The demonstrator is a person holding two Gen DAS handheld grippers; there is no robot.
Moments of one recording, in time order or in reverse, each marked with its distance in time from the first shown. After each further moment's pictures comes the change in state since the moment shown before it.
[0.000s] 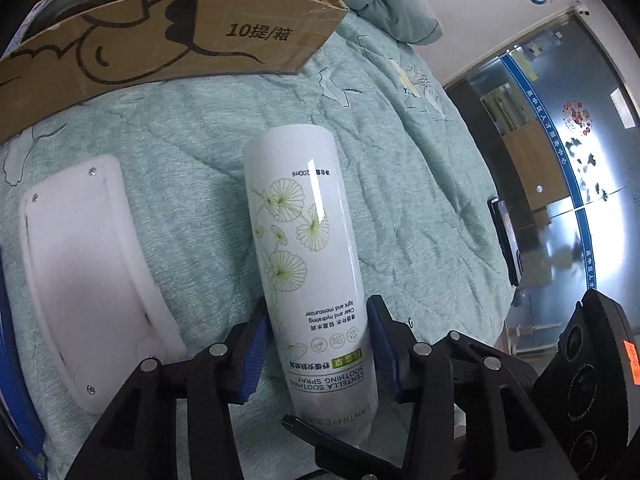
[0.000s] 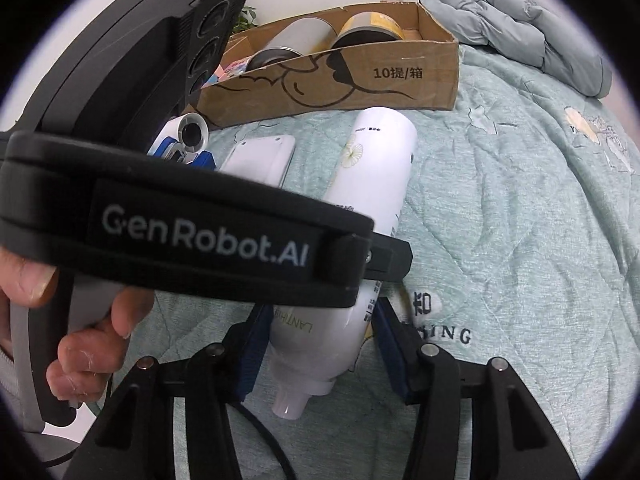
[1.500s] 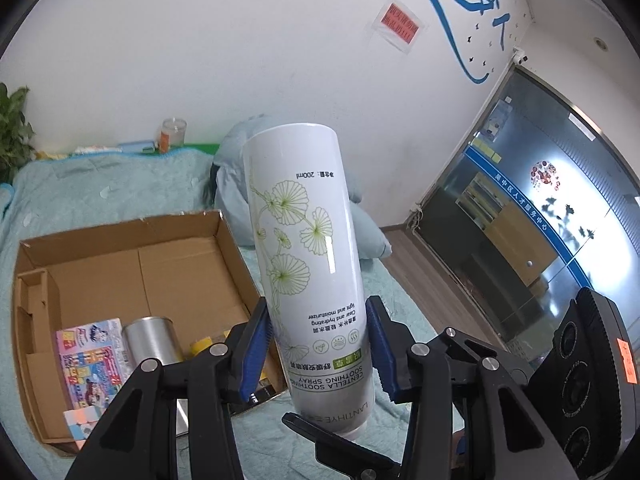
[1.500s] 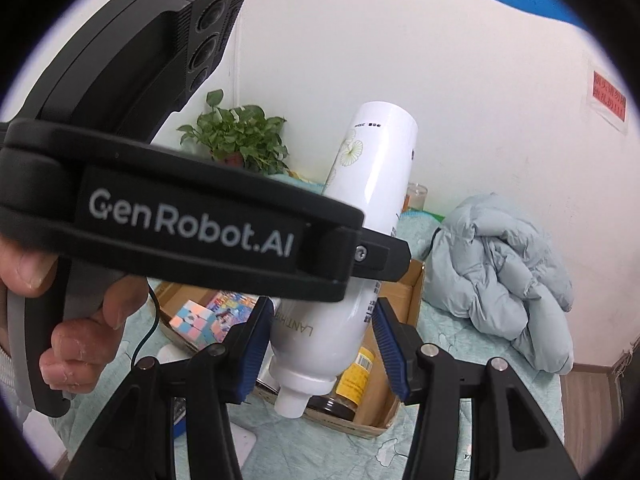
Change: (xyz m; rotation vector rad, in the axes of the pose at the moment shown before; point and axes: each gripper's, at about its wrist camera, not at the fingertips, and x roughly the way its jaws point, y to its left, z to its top) left arm -0.276 -0.090 0.223 0.158 -0.457 0.040; right arm -0.125 0.032 0.231 -0.318 -0.384 -0.086
